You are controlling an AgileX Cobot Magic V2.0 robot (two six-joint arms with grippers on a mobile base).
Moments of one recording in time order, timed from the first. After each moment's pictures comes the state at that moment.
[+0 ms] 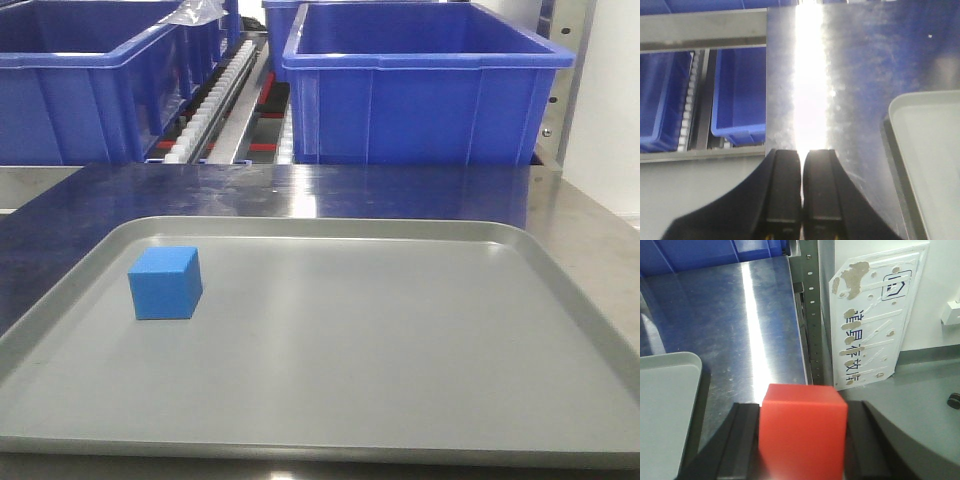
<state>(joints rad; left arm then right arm) -0.16 0.88 -0.53 0.12 0.30 -0.16 -0.05 0.52 -0.35 0.01 0.34 0.19</state>
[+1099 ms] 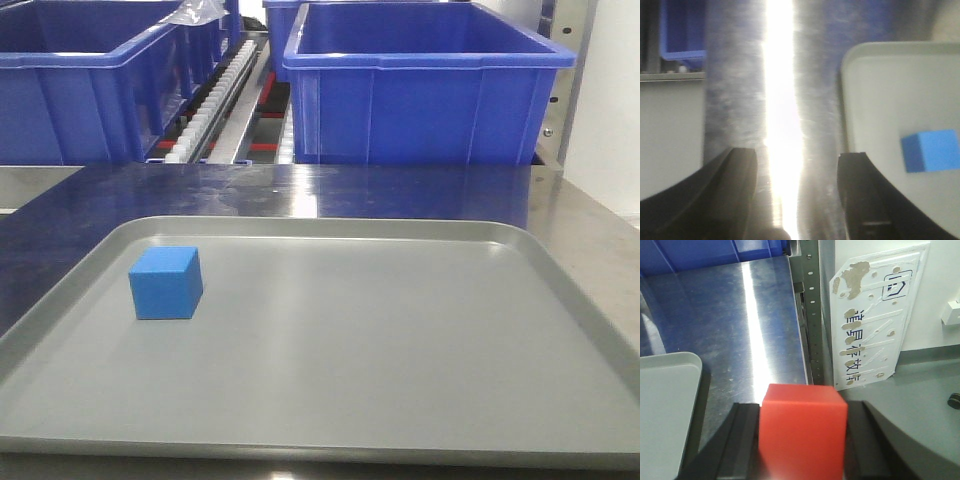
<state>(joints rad) -0.29 1.12 -0.82 -0.03 0.67 -0.16 -0.05 0.52 -0.35 0.01 0.34 0.19</state>
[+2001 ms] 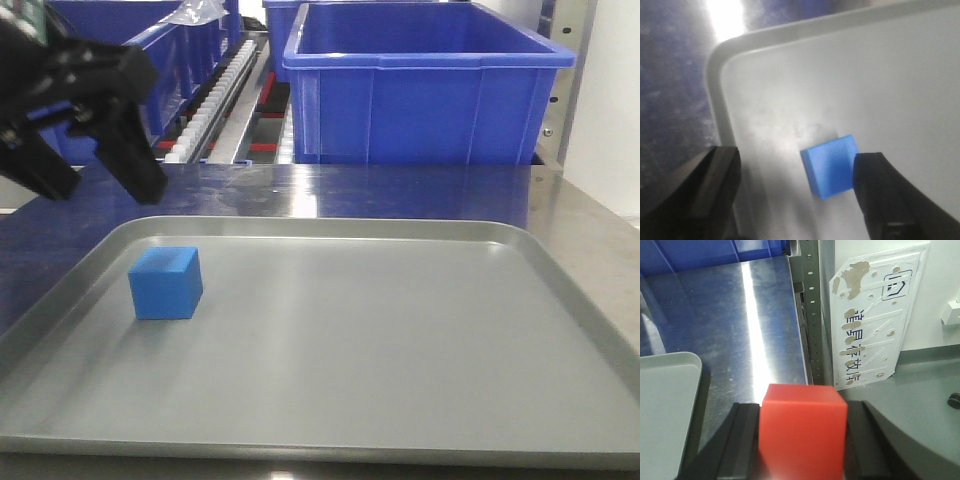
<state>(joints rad) -0.54 1.39 -0.92 -0.09 0.57 -0.17 -0.05 0.52 -0.35 0.01 0.34 0.19</state>
